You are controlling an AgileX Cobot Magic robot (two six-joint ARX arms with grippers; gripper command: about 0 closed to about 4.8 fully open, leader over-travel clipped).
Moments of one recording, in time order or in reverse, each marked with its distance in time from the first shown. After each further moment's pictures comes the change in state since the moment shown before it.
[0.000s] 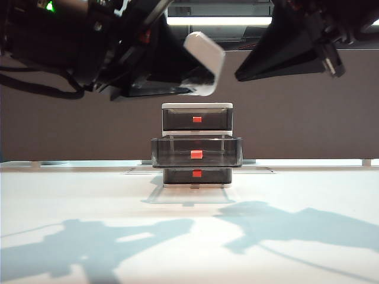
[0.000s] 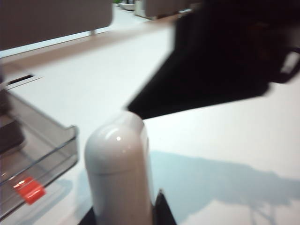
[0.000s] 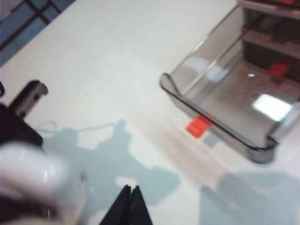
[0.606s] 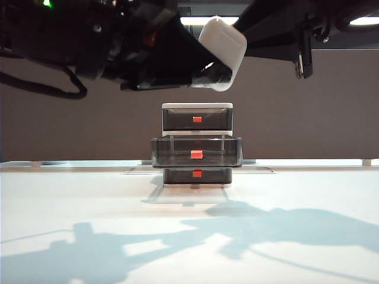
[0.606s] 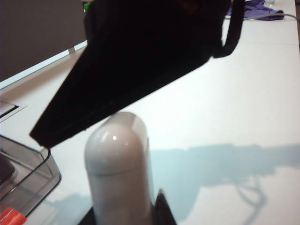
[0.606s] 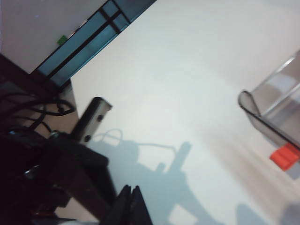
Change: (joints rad) left arm -0.071 0.000 -0.001 0.003 0.003 0.225; right arm -0.003 0.066 0.001 0.148 -0.286 0.079
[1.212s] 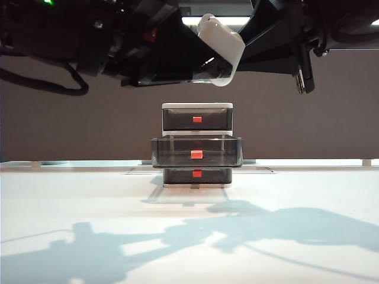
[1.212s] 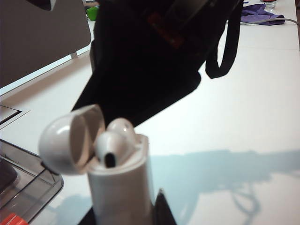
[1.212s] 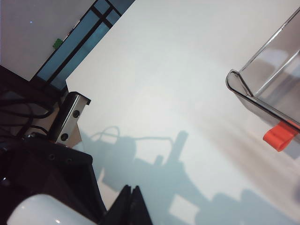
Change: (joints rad) left arm 0.000 -0.003 0.000 0.012 -0.003 0.000; right arm 0.002 0.037 -0.002 0.000 0.019 0.082
